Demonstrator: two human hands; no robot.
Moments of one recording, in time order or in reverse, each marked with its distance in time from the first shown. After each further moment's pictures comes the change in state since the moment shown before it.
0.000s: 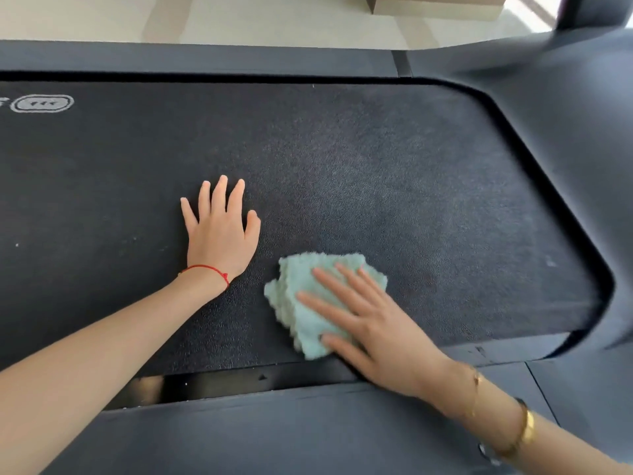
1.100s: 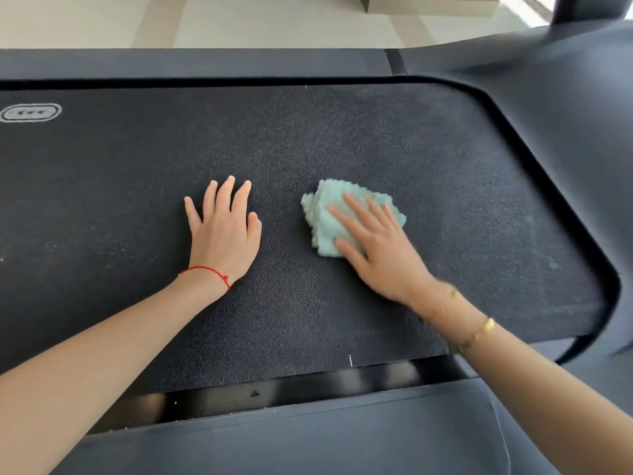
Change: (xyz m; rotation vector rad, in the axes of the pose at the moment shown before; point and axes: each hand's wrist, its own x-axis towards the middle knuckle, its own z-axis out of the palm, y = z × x) left_hand 0.011 0.016 -0.002 -0.016 -0.025 0.059; right_hand 0.070 0.081 -0.009 -0.015 0.105 0.273
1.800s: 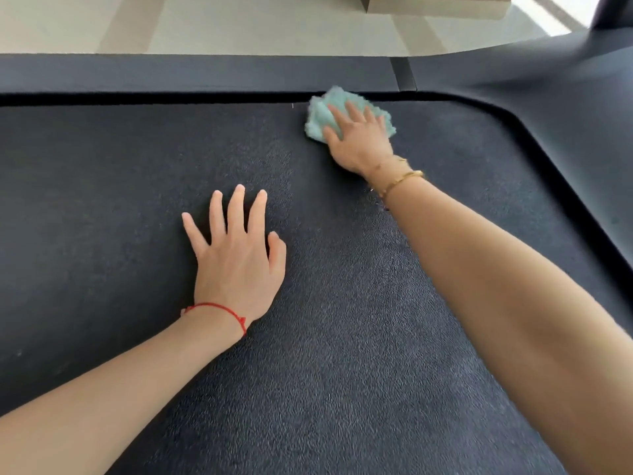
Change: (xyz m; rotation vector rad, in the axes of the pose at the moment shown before) left_hand 0.075 0.053 0.030 0.085 -0.021 0.010; right_hand 0.266 0.095 -0.018 -0.091 -0.039 0.319
